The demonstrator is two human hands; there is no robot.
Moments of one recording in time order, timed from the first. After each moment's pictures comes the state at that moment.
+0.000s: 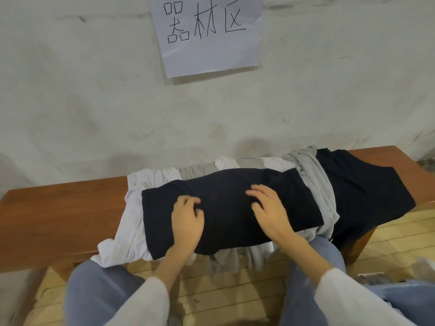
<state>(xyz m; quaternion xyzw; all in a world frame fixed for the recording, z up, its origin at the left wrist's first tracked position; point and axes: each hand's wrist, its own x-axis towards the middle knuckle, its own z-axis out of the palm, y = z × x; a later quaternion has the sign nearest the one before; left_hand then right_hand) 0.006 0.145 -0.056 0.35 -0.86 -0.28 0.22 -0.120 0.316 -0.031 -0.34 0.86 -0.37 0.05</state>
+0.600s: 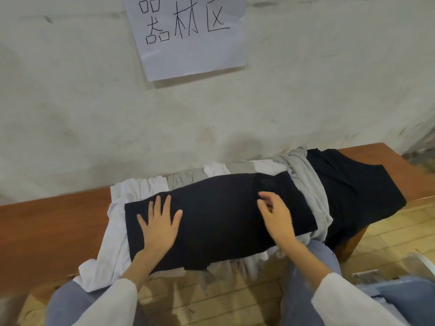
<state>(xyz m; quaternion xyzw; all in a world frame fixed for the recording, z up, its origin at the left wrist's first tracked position) 0.001 0.087 -0.081 0.38 -0.91 -0.15 0.03 -0.149 0.331 -0.056 -0.16 0.86 -0.48 0.08</state>
